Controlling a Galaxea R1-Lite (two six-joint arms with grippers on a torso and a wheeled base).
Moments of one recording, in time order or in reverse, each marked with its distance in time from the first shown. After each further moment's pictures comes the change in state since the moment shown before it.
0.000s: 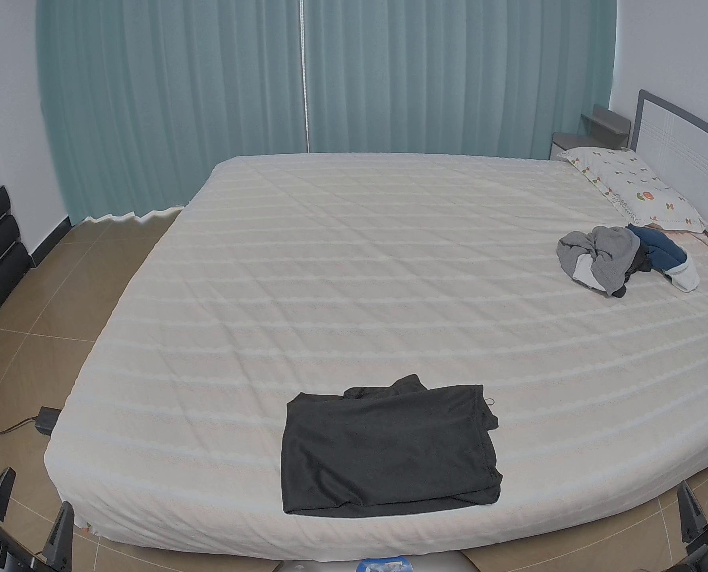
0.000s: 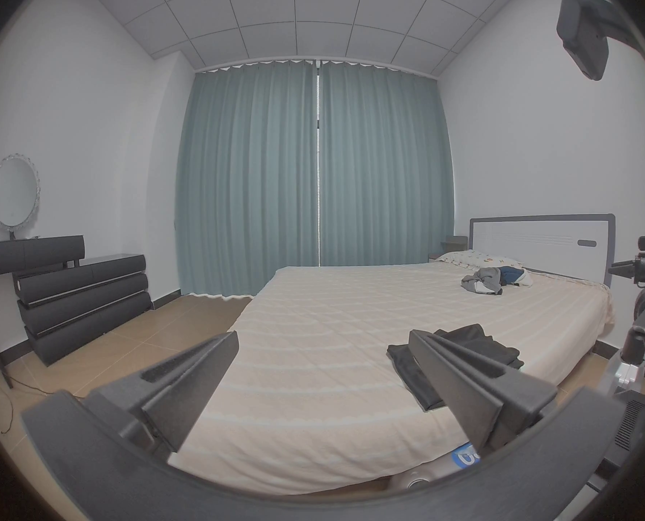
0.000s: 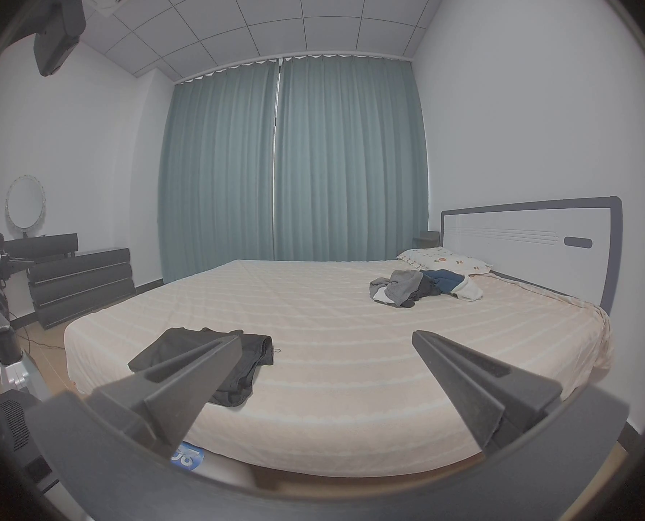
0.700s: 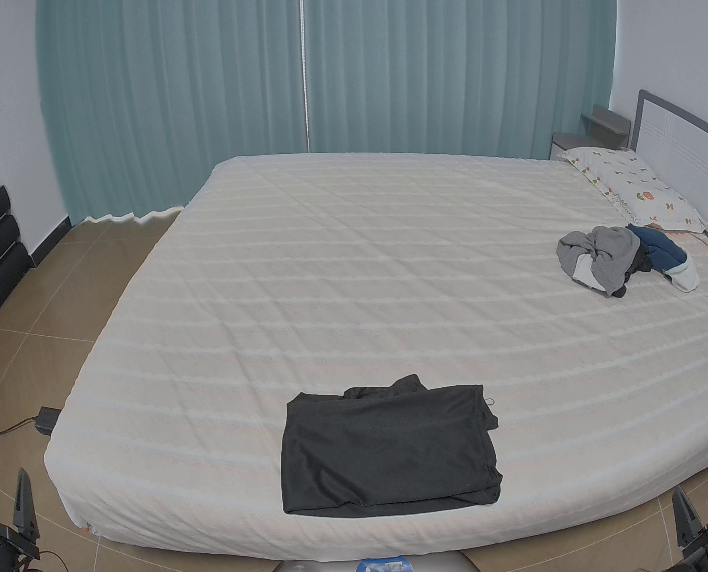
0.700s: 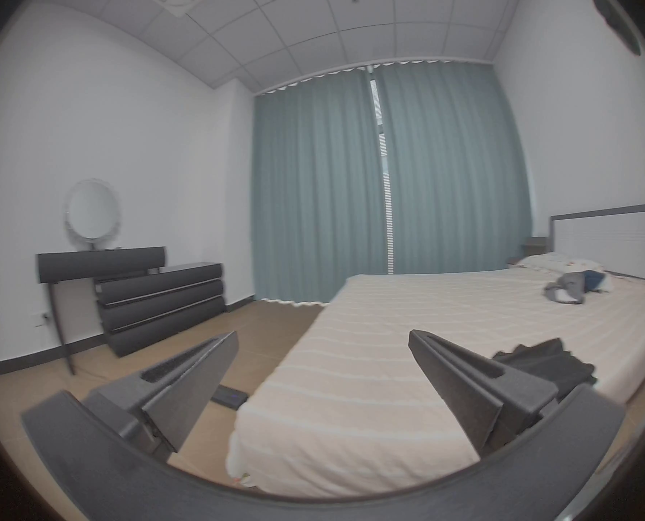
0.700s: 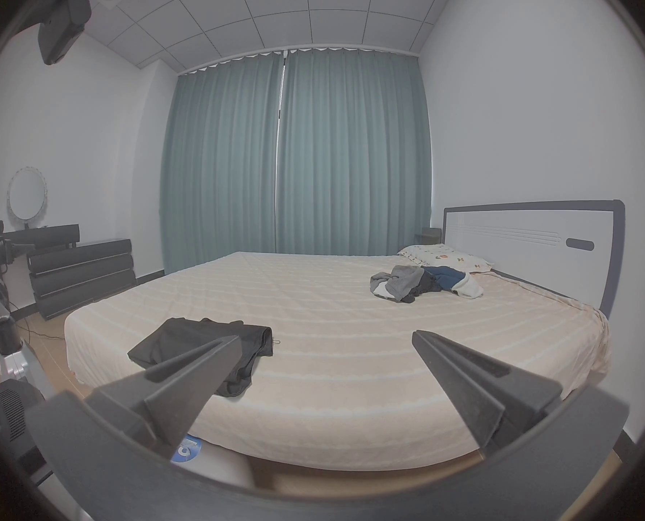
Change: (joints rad) left arm 0.000 -0.001 0.000 -0.043 0.362 0.035; right arm -0.001 -0.001 0.000 0.031 0.007 -0.024
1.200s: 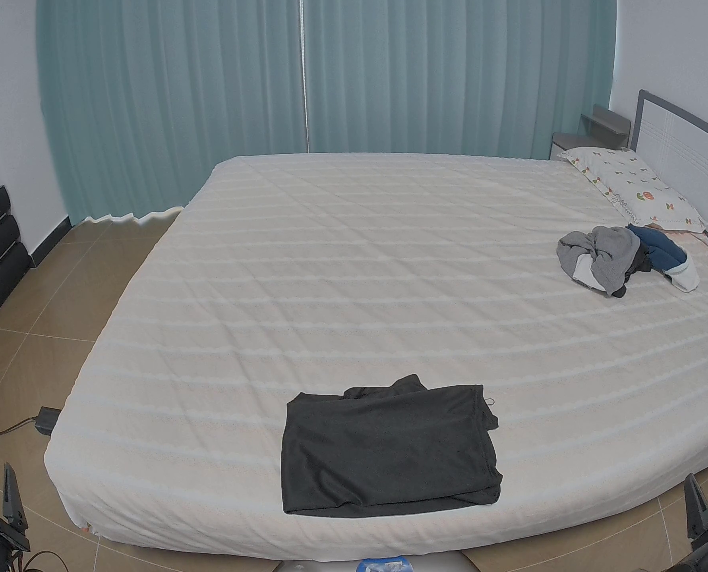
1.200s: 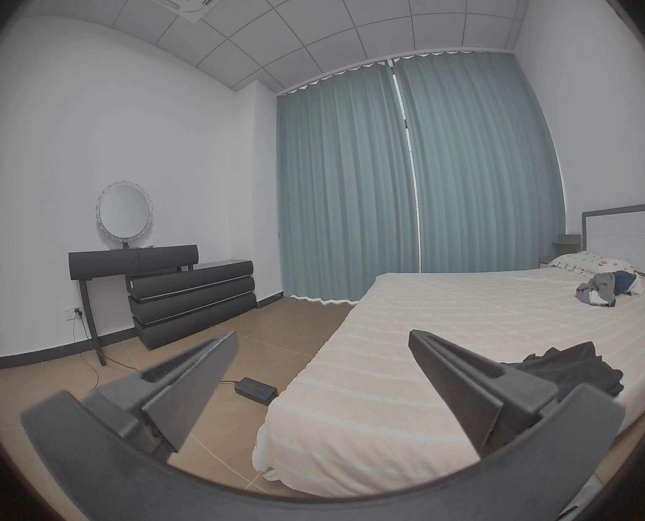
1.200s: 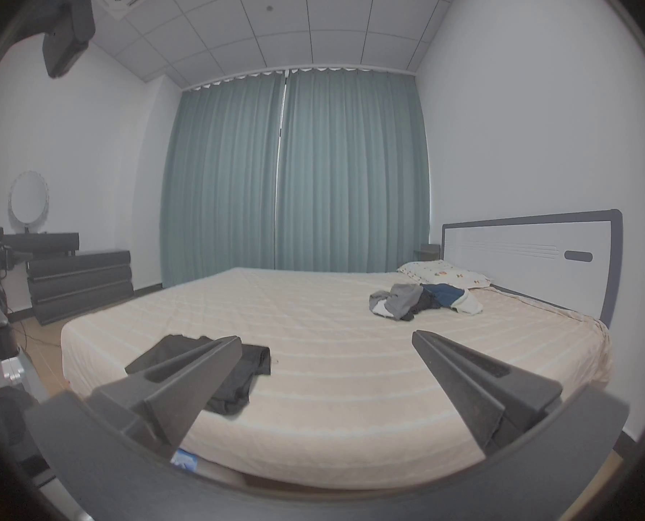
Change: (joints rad) left arm 0.001 0.002 -0.001 0.005 0.141 0.001; right arm 0.001 0.000 0.000 -0.091 0.001 0.005
